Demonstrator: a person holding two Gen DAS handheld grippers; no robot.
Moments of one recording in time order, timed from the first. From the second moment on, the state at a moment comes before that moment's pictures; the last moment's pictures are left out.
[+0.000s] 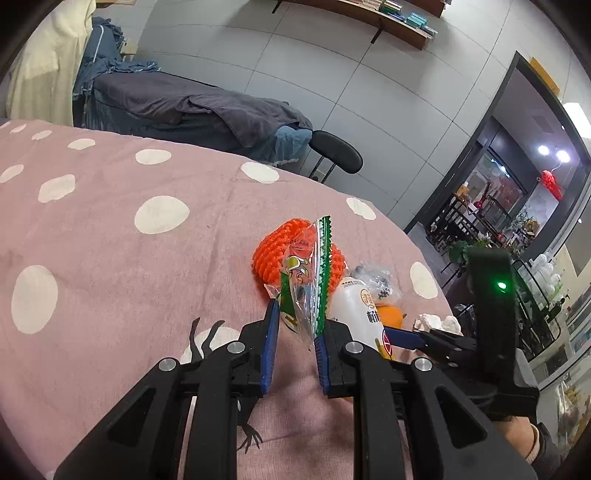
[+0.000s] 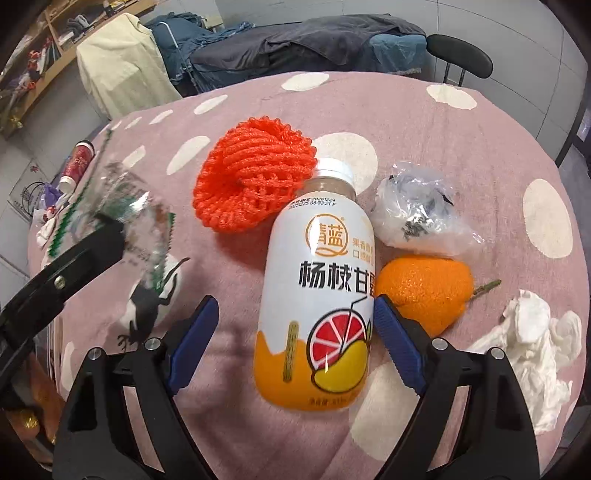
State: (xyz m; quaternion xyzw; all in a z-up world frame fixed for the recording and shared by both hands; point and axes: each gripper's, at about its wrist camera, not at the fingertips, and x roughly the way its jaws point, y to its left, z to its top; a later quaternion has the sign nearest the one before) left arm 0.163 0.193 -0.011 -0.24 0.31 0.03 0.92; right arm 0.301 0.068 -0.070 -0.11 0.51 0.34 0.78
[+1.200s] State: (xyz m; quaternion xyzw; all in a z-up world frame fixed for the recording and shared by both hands) left arm 0.120 0.114 0.012 -0.22 0.29 -0.06 0.93; right arm 0.197 -0.092 -0.021 0.04 0.45 0.30 0.84
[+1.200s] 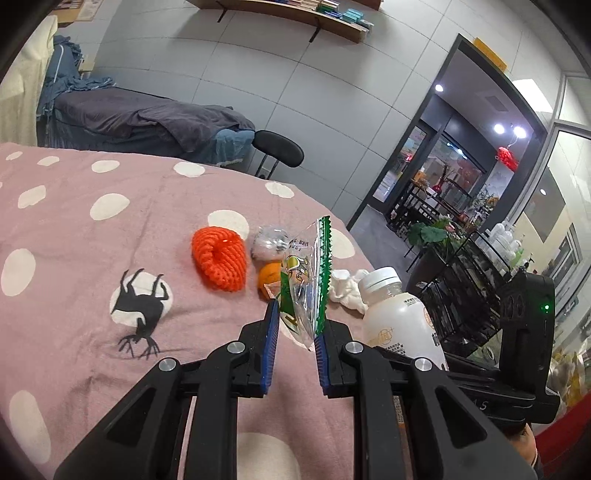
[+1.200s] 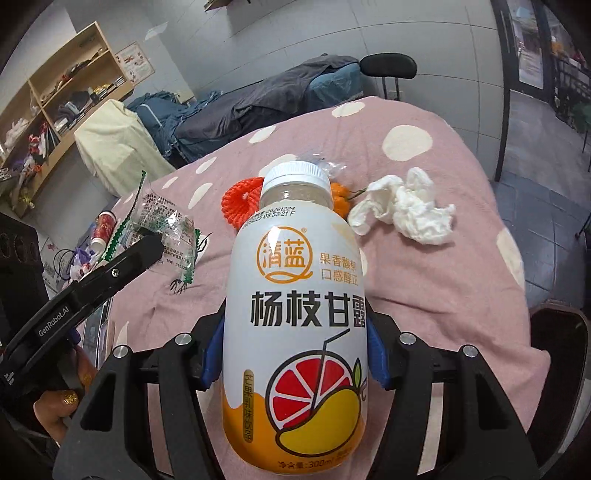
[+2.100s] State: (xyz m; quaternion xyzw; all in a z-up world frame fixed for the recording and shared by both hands) left arm 0.121 -0.054 0.022 -0.11 0.29 -0.23 0.92; right arm 0.184 -0.357 -0.132 0.19 0.49 0.01 0.85
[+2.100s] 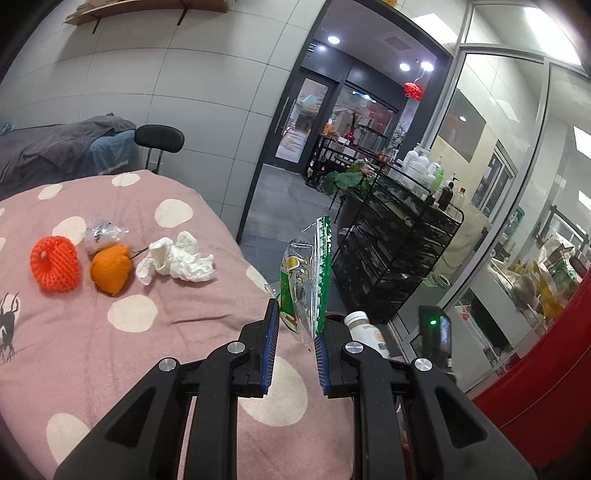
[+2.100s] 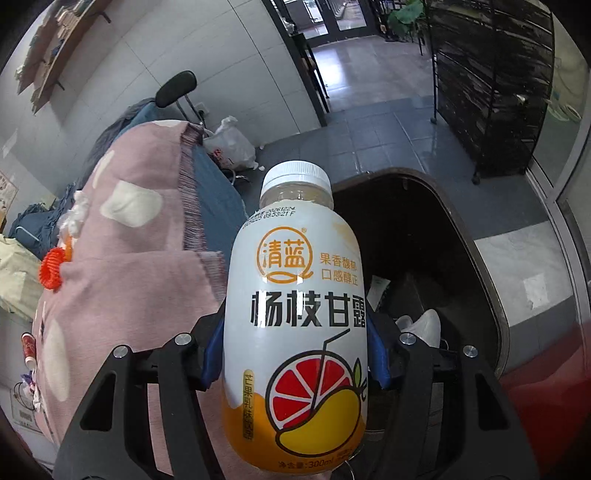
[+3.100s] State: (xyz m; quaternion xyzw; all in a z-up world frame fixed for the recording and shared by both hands) left arm 0.136 -0.141 -0.001 -0.07 0.34 -0.31 0.88; right arm 0.202 -0.399 -0.241 0.24 0.55 -0.06 0.80
